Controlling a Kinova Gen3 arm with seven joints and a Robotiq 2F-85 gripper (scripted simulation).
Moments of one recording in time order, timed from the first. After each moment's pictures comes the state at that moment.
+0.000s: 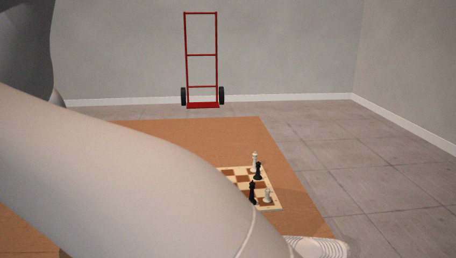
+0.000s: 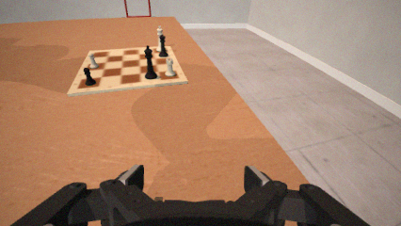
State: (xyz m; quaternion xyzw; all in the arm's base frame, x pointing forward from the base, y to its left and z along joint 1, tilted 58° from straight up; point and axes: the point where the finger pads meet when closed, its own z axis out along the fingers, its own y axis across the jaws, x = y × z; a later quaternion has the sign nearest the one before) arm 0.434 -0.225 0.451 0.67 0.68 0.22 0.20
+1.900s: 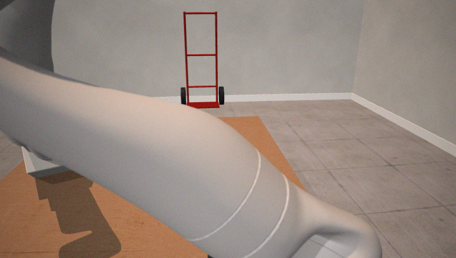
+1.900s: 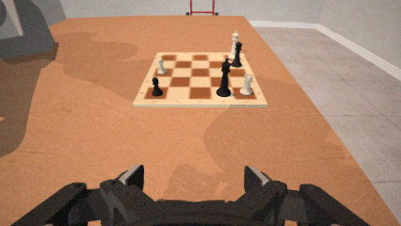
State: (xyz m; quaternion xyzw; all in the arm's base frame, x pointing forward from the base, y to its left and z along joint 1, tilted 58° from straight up) arm 0.393 -0.185 0.365 0.65 0.74 0.10 0.14
